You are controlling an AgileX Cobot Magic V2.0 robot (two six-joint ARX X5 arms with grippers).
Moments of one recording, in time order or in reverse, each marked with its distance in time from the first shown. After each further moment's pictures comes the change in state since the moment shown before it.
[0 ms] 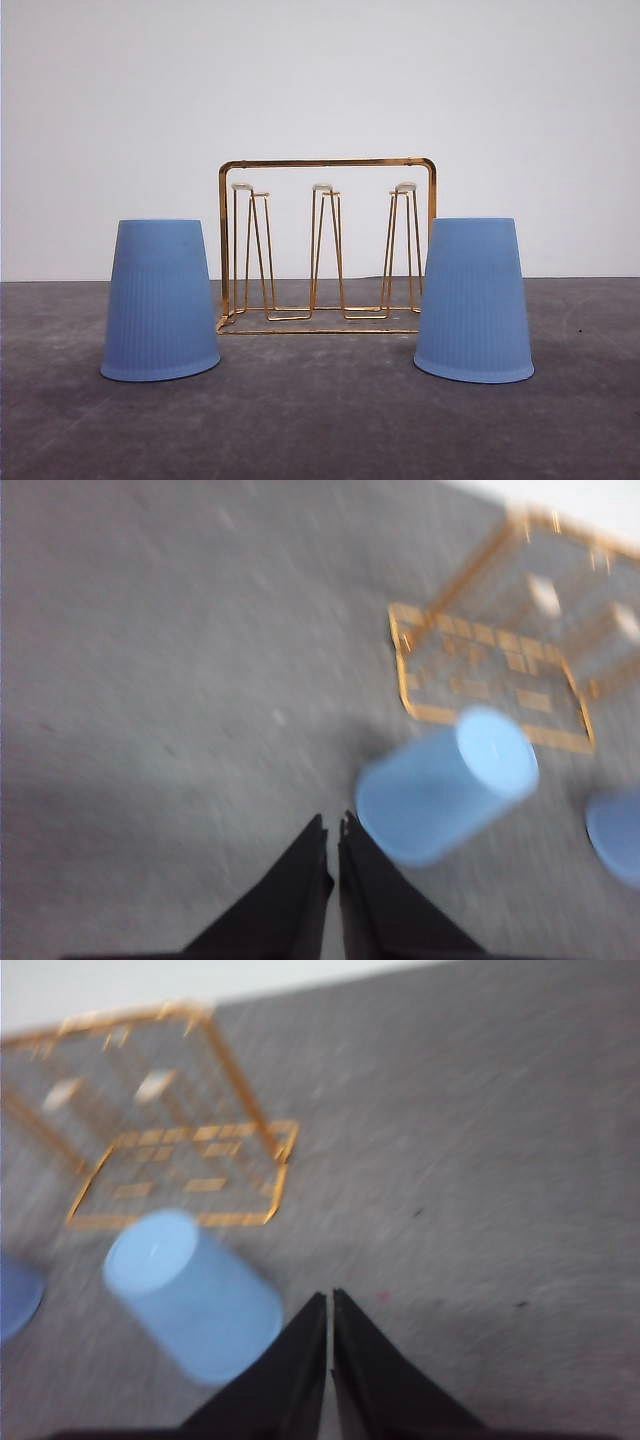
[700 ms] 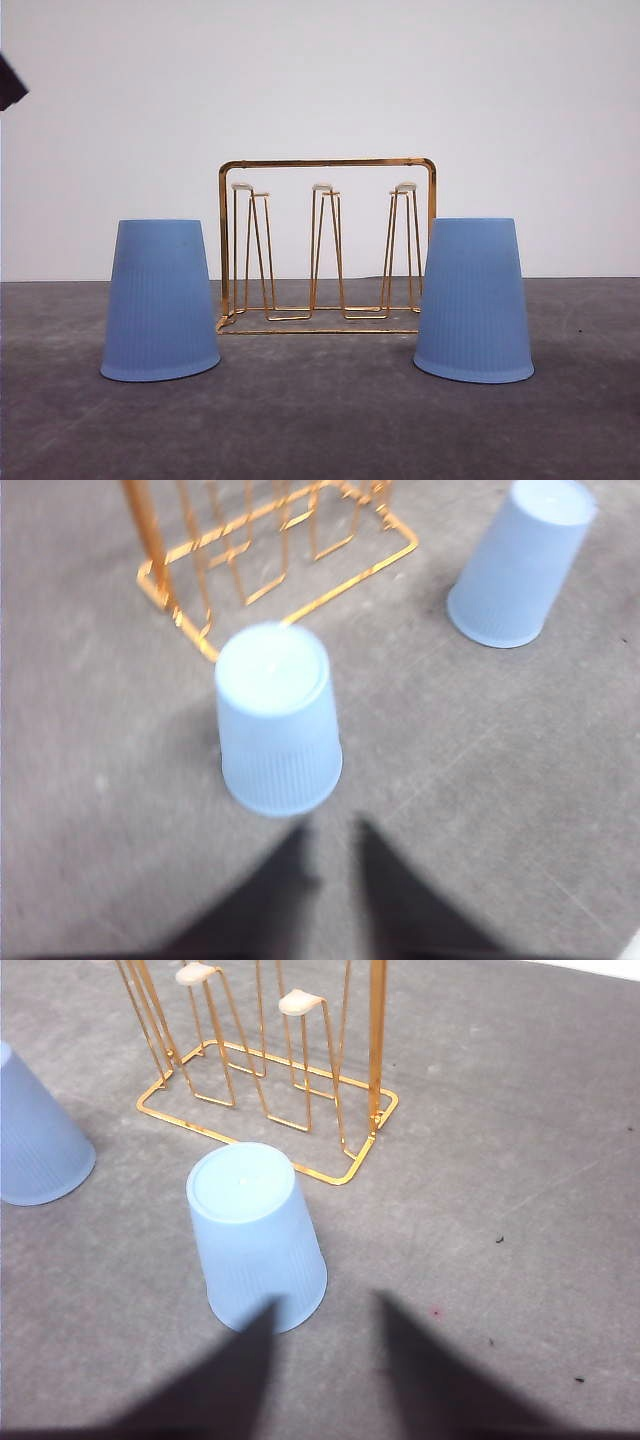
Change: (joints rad) left_arx -0.375 0.153 0.047 0.081 0.001 0.487; right_arx 0.206 0.080 0.000 0.048 0.038 -0.250
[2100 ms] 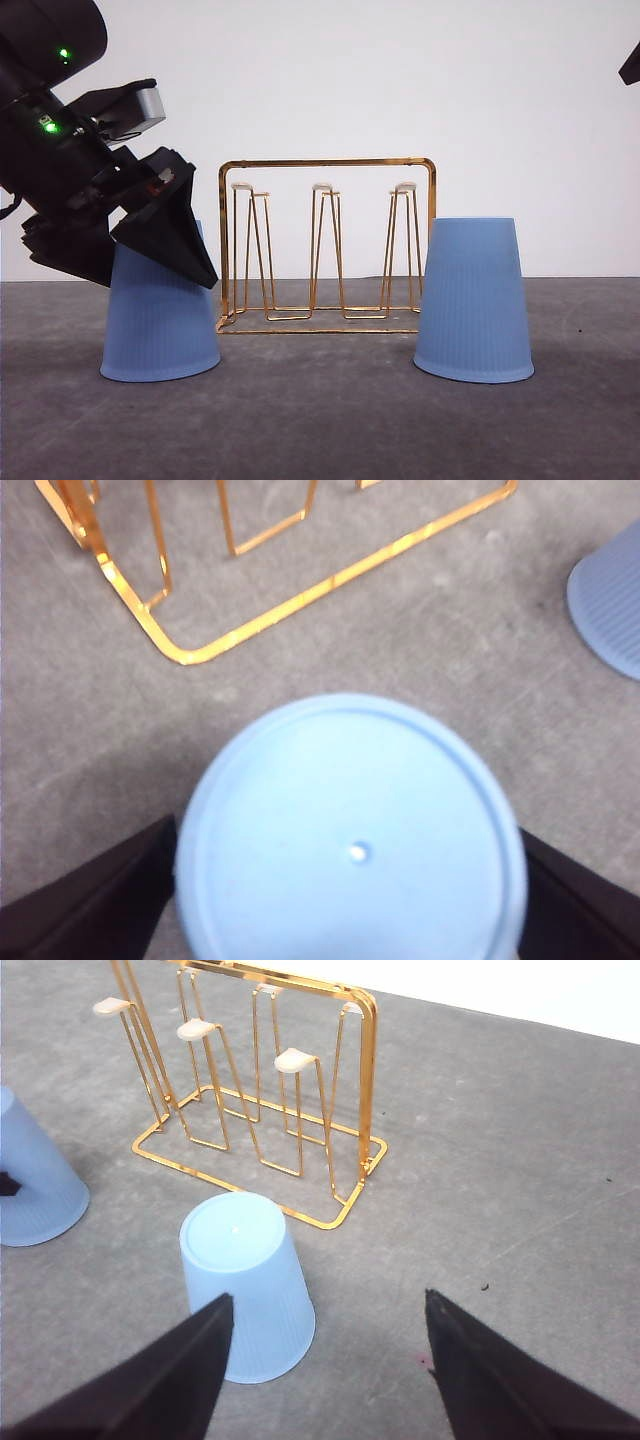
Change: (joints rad) left_arx -0.033 0.724 0.001 0.545 -0.005 -0.138; right_arx 0.000 0.000 0.000 0.080 0.000 -0.004
